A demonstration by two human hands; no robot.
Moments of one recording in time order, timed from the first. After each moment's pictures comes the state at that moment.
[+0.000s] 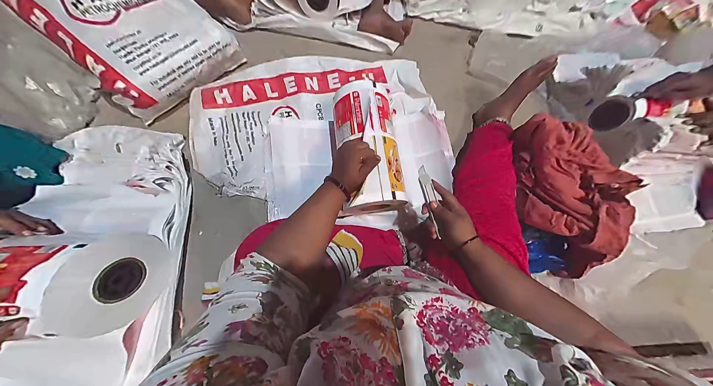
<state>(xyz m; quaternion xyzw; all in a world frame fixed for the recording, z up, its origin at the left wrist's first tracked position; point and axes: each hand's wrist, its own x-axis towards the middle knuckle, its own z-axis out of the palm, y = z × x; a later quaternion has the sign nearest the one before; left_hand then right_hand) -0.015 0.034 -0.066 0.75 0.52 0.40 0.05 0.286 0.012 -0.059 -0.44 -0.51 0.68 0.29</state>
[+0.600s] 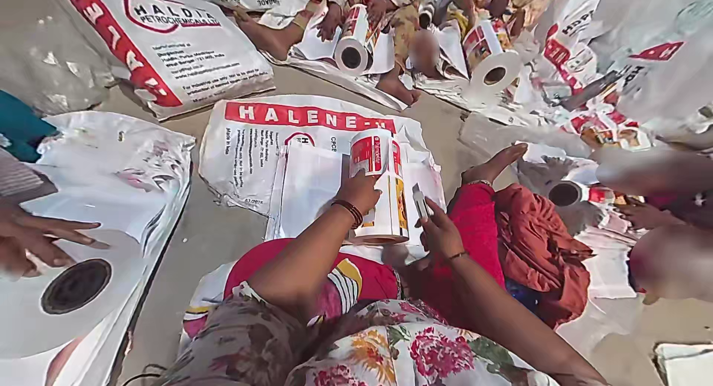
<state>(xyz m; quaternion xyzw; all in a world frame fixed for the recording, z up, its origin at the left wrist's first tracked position) -0.012 0.019 -0.007 0.55 0.77 0.18 0.26 0.234 0.048 -0.016 -0.49 -0.67 0.52 0.20</state>
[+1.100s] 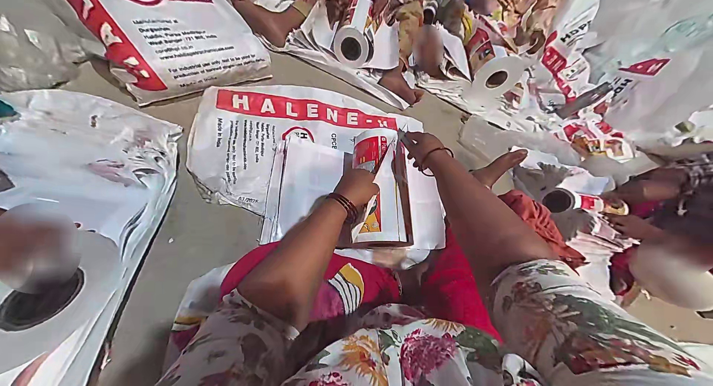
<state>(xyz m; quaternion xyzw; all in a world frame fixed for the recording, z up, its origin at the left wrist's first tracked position) -0.050 0.031 0.009 0.53 0.73 0.20 0.39 0.077 0.212 0.043 -0.53 -0.81 0.26 -0.05</state>
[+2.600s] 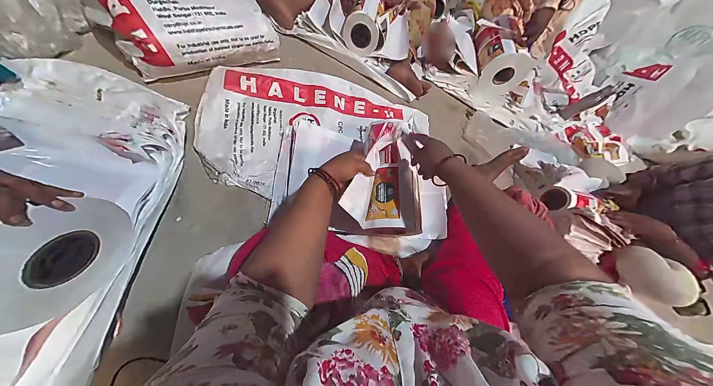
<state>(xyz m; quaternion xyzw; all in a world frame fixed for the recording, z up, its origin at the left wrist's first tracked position) -0.092 0.002 -0.006 0.37 0.56 0.44 0.60 0.088 0.141 0.067 -0.53 -0.78 0.32 -0.07</state>
